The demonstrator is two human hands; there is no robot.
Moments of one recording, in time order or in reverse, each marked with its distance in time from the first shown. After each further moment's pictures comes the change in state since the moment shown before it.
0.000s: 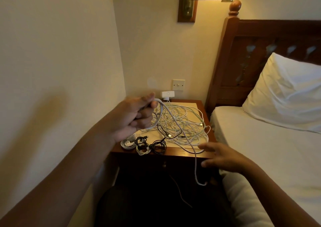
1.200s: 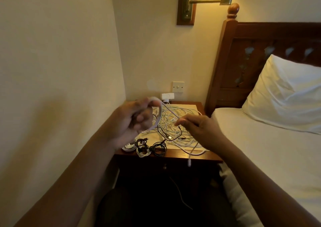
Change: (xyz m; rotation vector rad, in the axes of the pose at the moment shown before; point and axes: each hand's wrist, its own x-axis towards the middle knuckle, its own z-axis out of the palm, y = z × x) left_hand -0.006 -0.012 -0.007 -0.138 -0.092 0.144; right_hand 0.008 -0.109 -0.012 0.156 0.437 -0.373
